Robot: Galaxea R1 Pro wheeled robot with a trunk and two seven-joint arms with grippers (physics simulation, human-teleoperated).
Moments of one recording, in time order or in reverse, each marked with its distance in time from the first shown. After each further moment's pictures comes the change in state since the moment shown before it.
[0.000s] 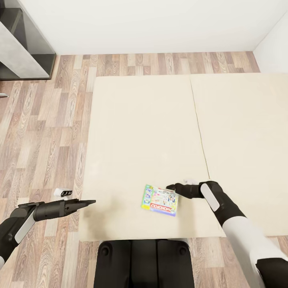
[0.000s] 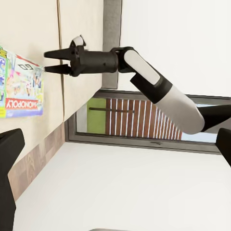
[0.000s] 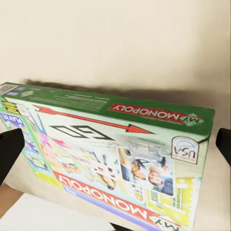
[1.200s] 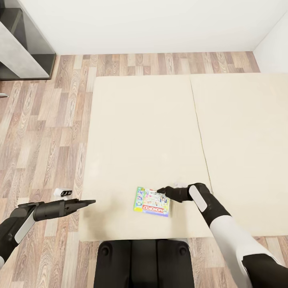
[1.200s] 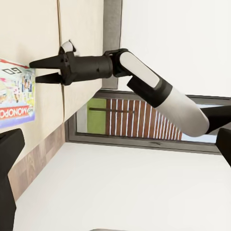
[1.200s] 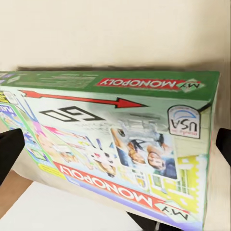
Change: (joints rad) left arm 0.000 0.000 0.001 0.000 0.000 0.000 0.000; right arm -0.015 0.099 0.000 0.078 -0.002 -0.008 -0.064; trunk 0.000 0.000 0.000
